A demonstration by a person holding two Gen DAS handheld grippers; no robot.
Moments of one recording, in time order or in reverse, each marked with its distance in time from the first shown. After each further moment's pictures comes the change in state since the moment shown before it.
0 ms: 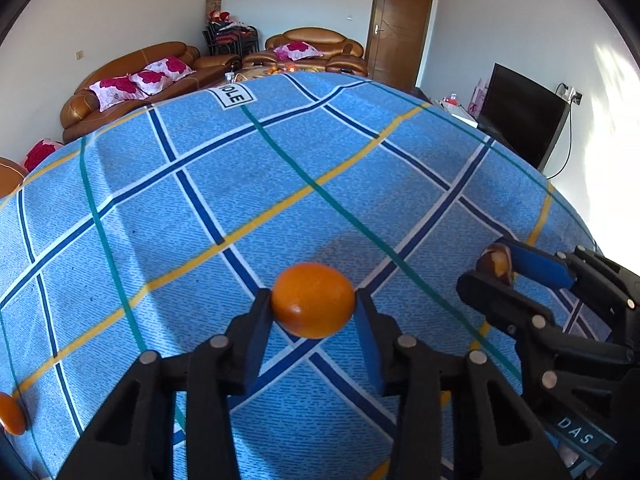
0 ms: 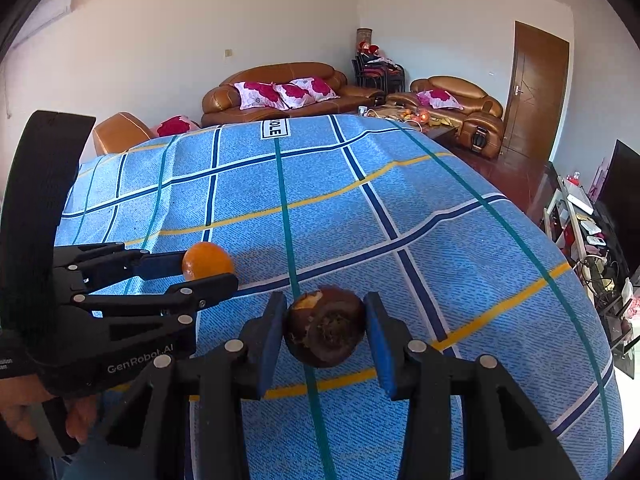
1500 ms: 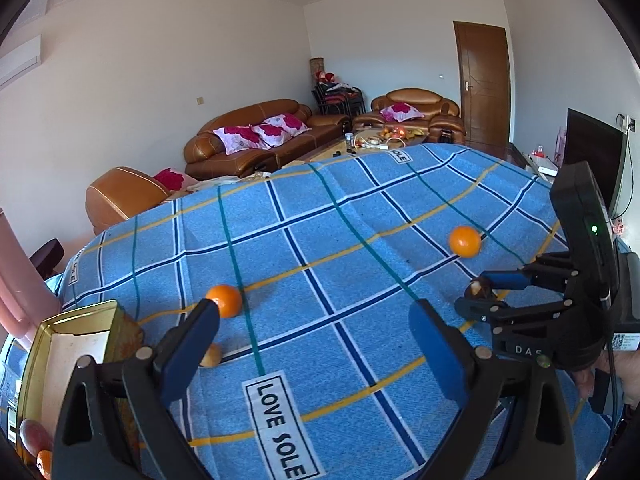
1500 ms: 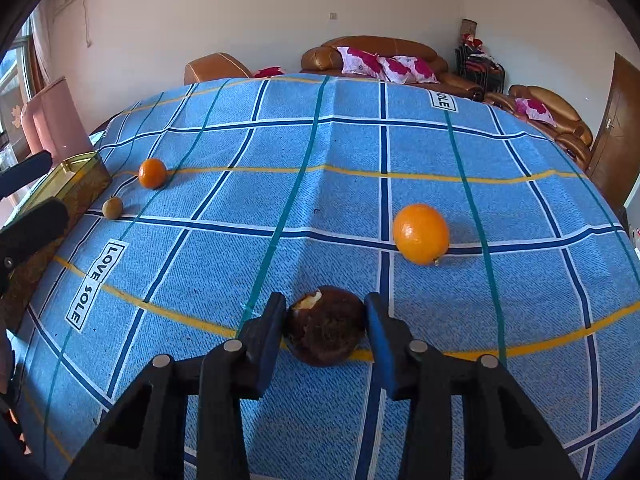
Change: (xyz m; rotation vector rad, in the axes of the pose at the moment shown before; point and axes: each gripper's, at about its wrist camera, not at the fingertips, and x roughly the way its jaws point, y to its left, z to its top) left arm -0.171 0.054 -0.104 -0.080 -0.239 0.411; right arm -0.004 0.098 -0.027 -0.249 0.115 0.263
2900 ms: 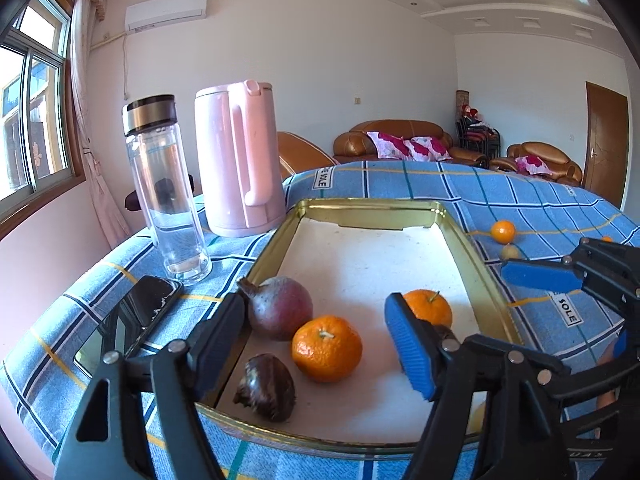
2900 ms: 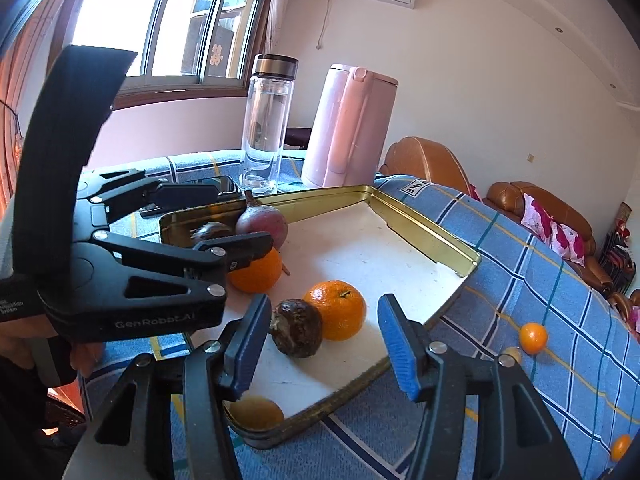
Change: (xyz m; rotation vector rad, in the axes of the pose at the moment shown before) left arm -0.141 0.226 -0.162 -0.325 -0.086 0.406; right arm -0.044 0.344 -0.015 -0.594 -0.341 0.379
